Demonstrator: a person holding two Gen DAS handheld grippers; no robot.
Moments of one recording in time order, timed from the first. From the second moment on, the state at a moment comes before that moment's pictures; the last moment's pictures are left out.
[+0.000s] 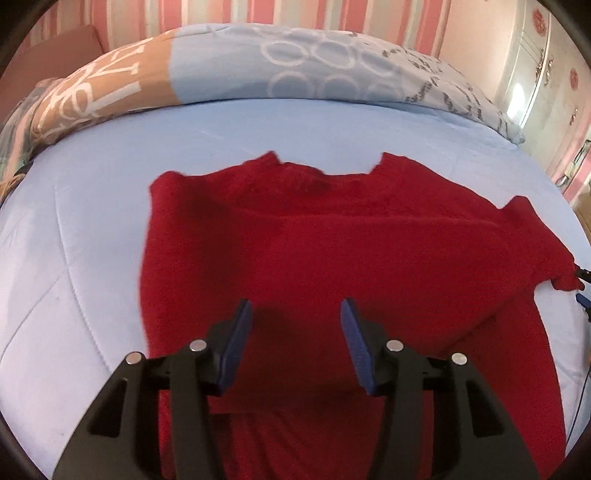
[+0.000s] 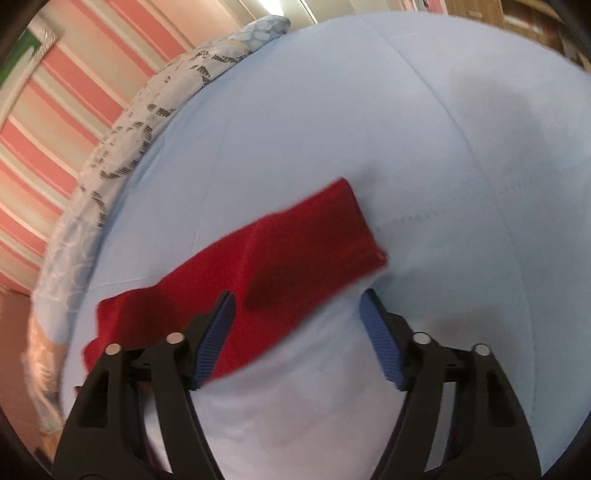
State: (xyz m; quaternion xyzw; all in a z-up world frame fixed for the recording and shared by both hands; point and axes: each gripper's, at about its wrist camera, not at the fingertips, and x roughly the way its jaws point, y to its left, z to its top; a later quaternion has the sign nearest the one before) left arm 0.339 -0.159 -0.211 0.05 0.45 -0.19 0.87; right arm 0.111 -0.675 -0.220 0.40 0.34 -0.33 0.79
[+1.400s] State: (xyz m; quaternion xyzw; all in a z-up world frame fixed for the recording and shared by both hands) left arm 0.339 -0.078 -0.194 -0.05 0.47 -0.23 0.85; right arm 0.323 -0.262 -0.214 0.21 0.50 0.08 0.84
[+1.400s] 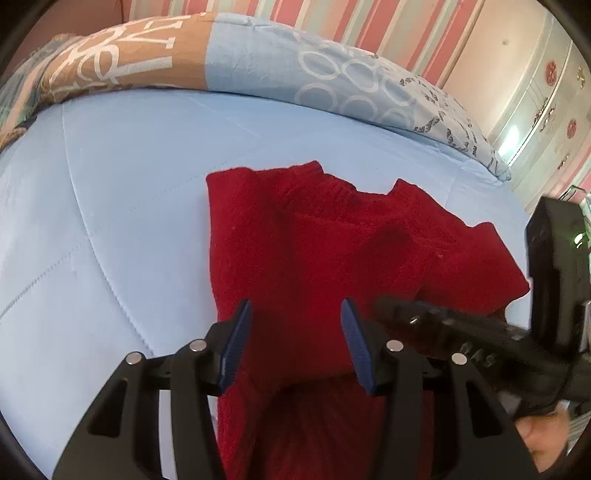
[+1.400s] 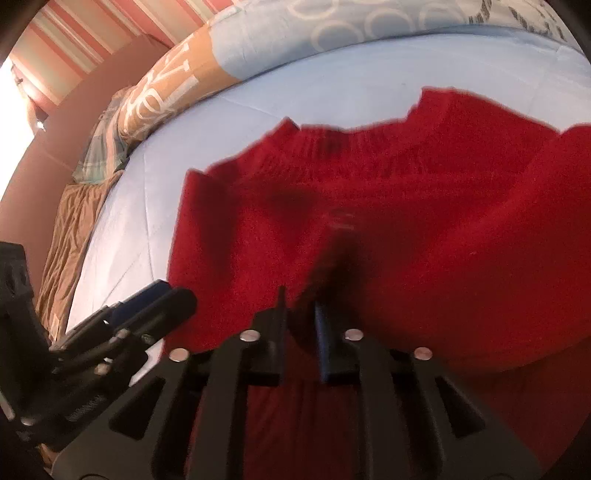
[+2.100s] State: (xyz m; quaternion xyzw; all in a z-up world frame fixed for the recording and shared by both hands) left arm 0.361 -0.140 -0.210 -0.14 0.48 -0.22 0.84; right arm 0.199 -0.410 -0.192 0.24 0.44 -0.04 0.87
